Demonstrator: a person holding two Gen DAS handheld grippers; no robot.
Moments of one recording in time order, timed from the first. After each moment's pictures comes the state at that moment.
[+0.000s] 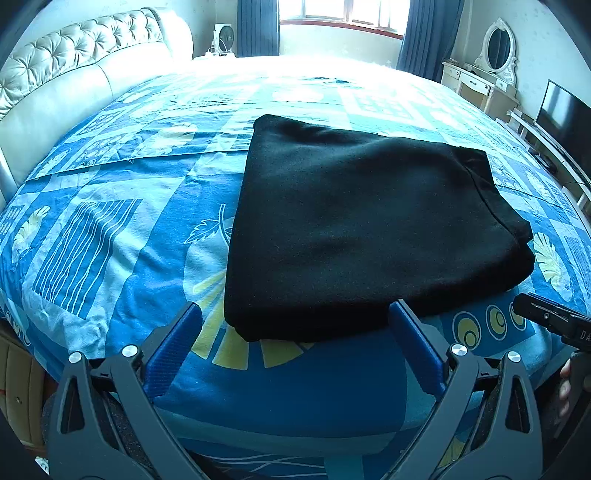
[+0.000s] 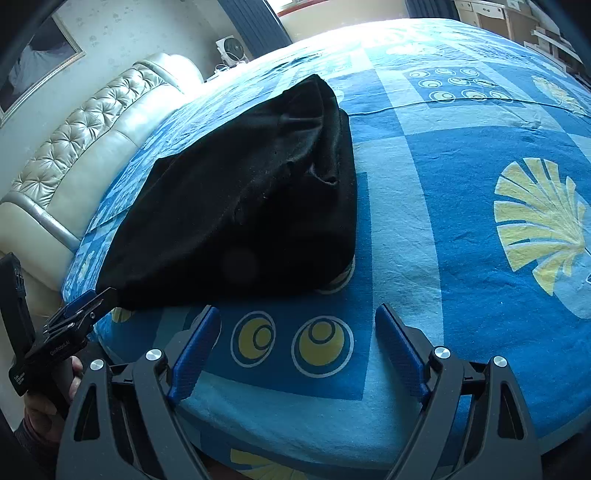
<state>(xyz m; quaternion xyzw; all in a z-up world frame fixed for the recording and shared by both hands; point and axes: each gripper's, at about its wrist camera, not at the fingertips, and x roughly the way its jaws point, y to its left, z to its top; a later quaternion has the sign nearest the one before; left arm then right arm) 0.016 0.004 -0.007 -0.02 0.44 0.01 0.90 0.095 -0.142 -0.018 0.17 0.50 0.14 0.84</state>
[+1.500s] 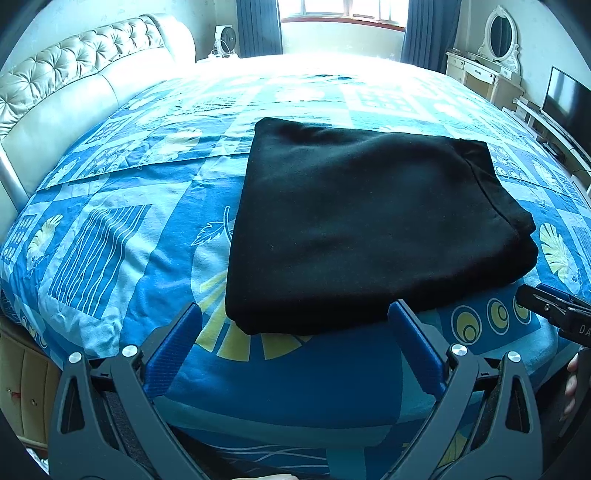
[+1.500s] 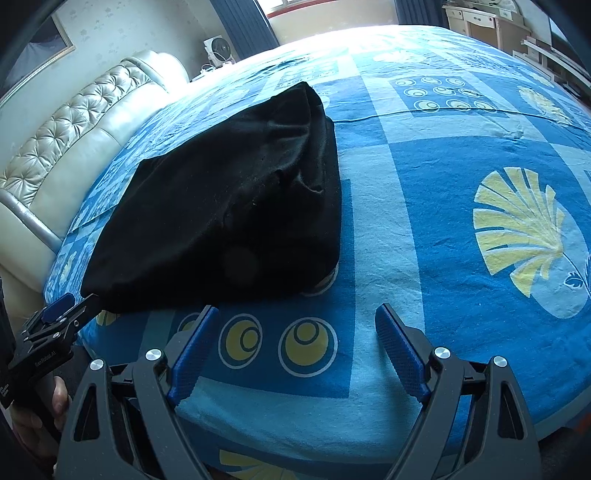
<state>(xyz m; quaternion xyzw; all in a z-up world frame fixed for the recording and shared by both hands) 0.011 -0.008 0.003 0.01 0.44 0.03 0.90 0.094 -0.134 -0.010 0.15 0.50 0.11 0.85</state>
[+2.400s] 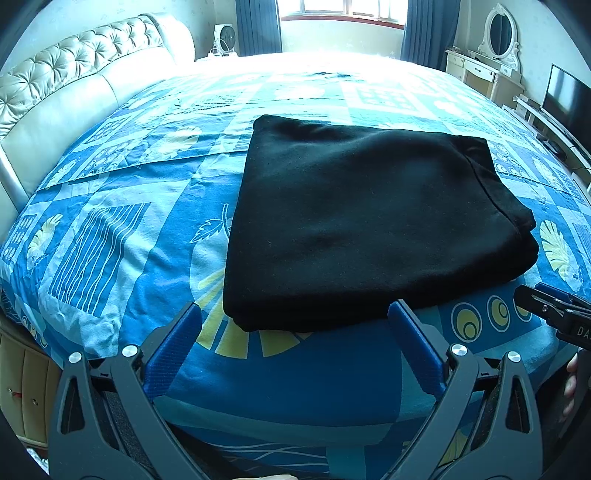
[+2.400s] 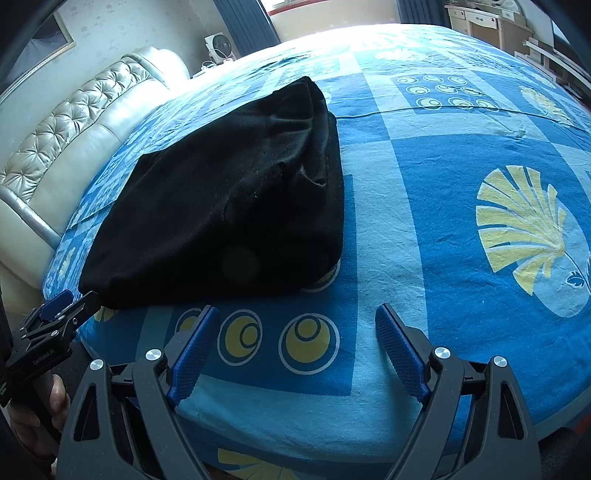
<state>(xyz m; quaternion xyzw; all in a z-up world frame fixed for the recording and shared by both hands) 0.010 -0.011 0.001 0.01 0.45 0.03 0.89 0.093 -0.131 -0.011 0.14 0.50 0.11 0.85</state>
